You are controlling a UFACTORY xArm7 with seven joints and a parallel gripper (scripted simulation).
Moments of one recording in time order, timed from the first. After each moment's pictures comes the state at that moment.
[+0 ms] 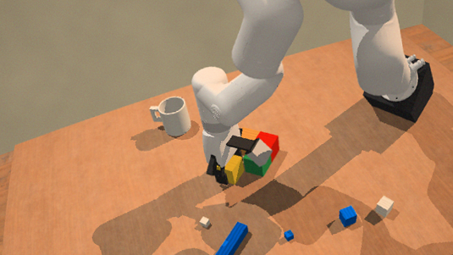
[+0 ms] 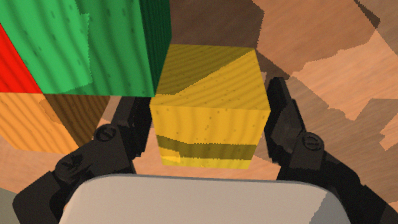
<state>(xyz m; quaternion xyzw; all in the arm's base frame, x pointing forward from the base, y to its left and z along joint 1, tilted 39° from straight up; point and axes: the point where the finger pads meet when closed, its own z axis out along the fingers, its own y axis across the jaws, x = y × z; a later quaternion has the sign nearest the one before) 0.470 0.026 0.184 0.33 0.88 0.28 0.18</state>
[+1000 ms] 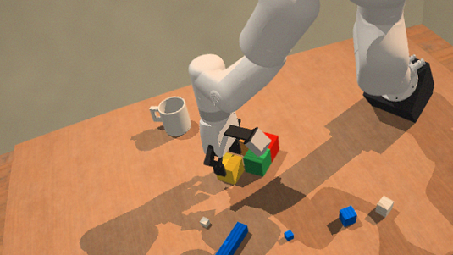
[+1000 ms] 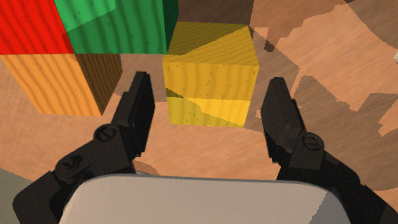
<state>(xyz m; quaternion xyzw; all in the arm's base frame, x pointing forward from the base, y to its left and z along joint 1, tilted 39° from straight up) 0.454 0.014 0.209 0.33 0.88 0.28 0.18</state>
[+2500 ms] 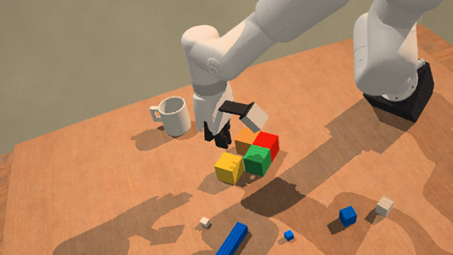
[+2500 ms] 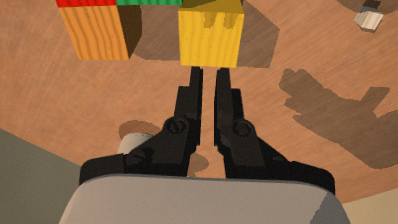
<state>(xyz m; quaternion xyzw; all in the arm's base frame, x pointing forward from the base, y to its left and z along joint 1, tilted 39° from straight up) 0.418 -0.013 0.264 0.33 0.88 0.28 0.18</state>
